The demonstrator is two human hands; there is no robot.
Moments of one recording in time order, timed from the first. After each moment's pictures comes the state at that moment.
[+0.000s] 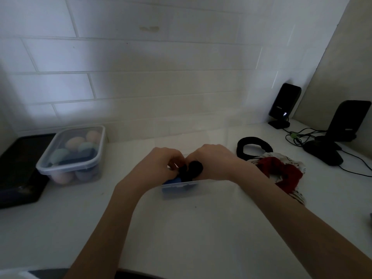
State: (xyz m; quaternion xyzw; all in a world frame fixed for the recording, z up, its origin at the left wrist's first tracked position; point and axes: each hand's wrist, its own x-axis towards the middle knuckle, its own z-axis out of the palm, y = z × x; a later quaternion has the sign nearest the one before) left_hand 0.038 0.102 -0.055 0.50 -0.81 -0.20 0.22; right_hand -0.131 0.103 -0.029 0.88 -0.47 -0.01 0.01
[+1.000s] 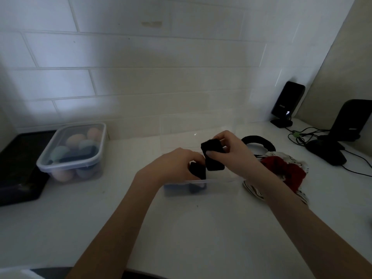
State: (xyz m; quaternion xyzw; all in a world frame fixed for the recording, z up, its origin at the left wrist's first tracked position) left_hand 0.010 0.089 -0.058 0.47 -0.84 -0.24 0.11; right_hand -0.167 0.096 -0.055 0.65 -0.57 0.39 -0.32
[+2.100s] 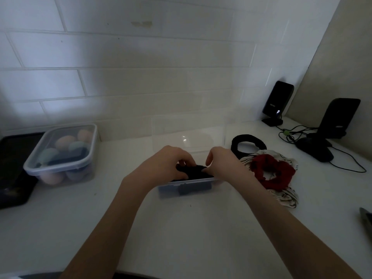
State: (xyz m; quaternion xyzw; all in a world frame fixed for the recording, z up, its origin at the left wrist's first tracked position) left_hand 0.015 0.094 -0.054 0.45 -0.86 -0.19 0.15; right_hand -0.150 0.105 -0.055 0.67 -0.71 0.13 -0.16
